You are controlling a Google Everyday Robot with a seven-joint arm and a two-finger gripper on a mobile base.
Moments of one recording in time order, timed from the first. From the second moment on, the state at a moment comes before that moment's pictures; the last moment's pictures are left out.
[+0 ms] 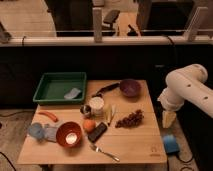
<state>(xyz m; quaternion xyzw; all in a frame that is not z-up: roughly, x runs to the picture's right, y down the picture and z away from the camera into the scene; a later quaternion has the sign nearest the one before) 0.284 0.105 0.685 -0.28 0.02 0.02 0.96</state>
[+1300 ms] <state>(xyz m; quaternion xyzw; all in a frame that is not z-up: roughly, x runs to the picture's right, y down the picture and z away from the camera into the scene) 0.284 0.105 0.685 -0.28 0.02 0.02 0.96</state>
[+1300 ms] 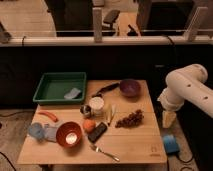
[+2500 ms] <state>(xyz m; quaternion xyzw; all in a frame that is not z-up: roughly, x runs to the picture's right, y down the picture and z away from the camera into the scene) 0.154 0.078 0.701 -0.27 -0.03 -0.08 0.96</state>
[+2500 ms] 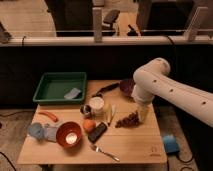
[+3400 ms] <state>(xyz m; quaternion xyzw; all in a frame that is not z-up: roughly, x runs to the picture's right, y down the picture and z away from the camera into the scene) 0.109 0.060 0.738 -0.26 -0.05 -0.09 0.96</state>
